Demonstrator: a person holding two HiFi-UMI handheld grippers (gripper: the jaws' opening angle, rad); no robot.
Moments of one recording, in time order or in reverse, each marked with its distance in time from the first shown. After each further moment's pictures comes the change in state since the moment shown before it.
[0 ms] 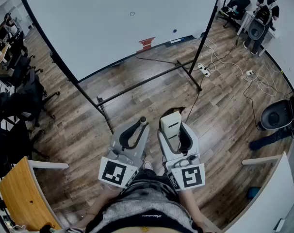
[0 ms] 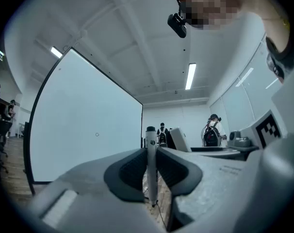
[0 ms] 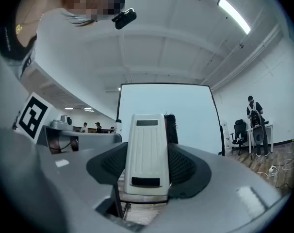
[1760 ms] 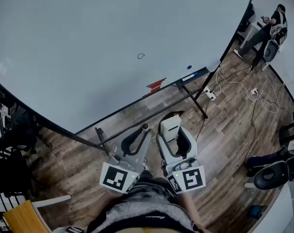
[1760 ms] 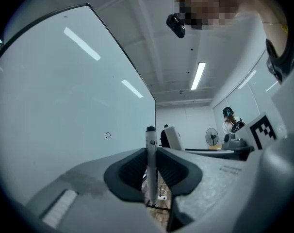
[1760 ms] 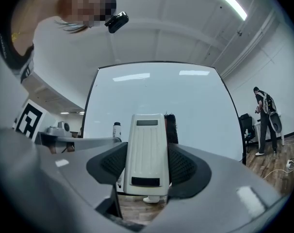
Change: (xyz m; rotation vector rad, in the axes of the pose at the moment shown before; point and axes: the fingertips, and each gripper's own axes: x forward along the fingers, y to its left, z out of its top) left arm 0.227 0.259 -0.020 -0.003 -0.028 -0.053; right arm 0.339 -0.093 -0.037 0.049 -0.026 -0.009
